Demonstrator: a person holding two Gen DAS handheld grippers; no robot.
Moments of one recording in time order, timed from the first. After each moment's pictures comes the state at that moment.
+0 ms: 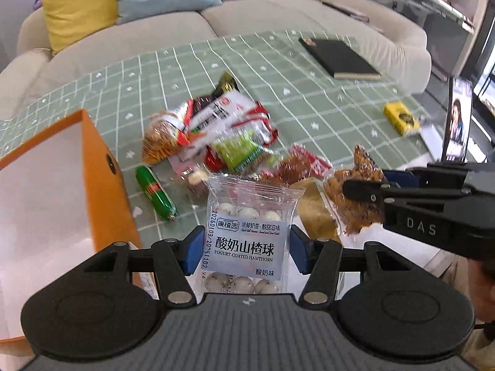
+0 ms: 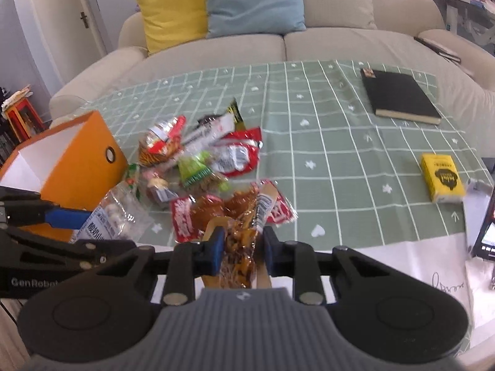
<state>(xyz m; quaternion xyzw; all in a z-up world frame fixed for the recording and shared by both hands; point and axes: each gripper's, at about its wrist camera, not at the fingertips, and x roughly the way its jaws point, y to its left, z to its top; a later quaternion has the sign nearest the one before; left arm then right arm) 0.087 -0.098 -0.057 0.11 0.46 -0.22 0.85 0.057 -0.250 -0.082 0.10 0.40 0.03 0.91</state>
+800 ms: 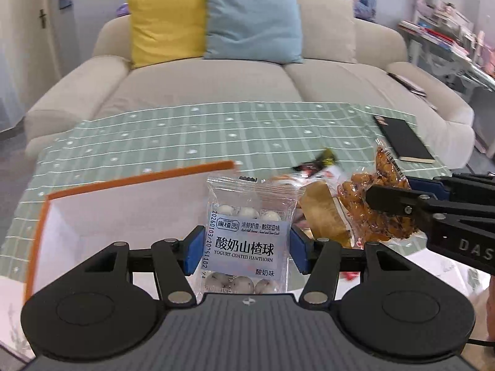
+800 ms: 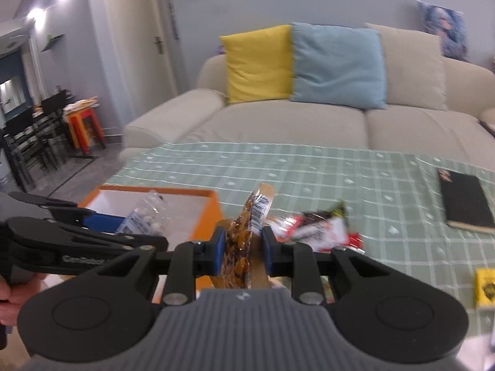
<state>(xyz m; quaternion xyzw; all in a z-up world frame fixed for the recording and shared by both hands) 0.108 0.018 0.018 0.04 0.40 -0.12 0.91 0.085 -0.146 0.023 0.05 0.30 0.17 0.94</state>
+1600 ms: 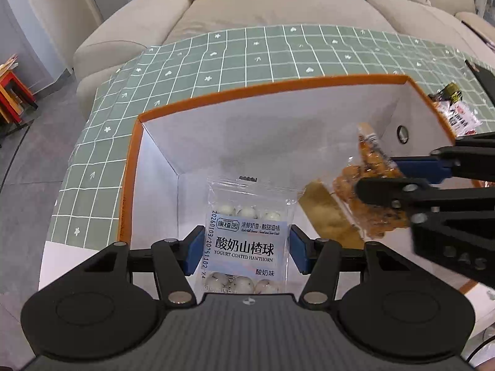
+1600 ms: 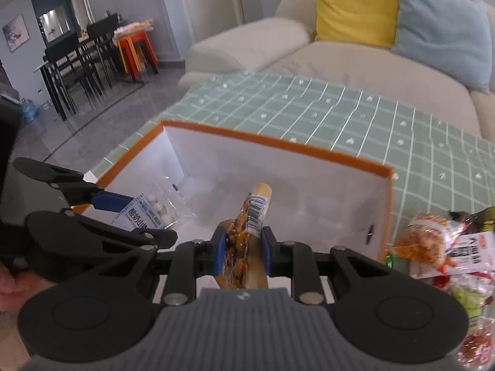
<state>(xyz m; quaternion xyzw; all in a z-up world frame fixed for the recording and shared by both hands) 0.154 0.143 -0.047 0.10 0.51 -0.02 0.86 0.173 0.032 -0.043 -0.01 0.42 0.26 0.87</state>
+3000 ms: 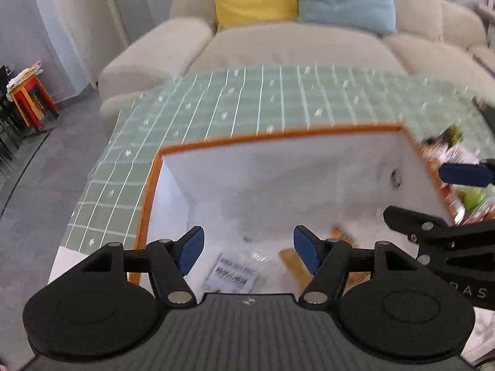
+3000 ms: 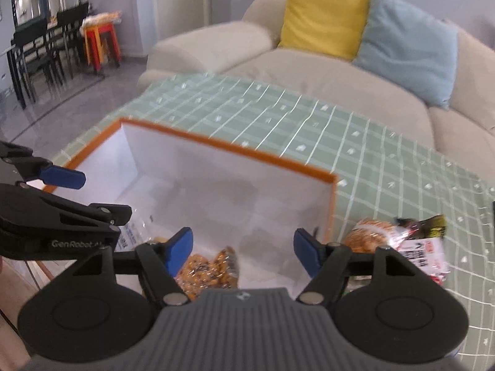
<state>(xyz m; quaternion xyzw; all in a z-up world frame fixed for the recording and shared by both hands) 0.137 0.128 -0.008 0.06 0.44 0.02 0.90 0.163 0.015 -0.024 -0.07 0.38 0.17 0.91</state>
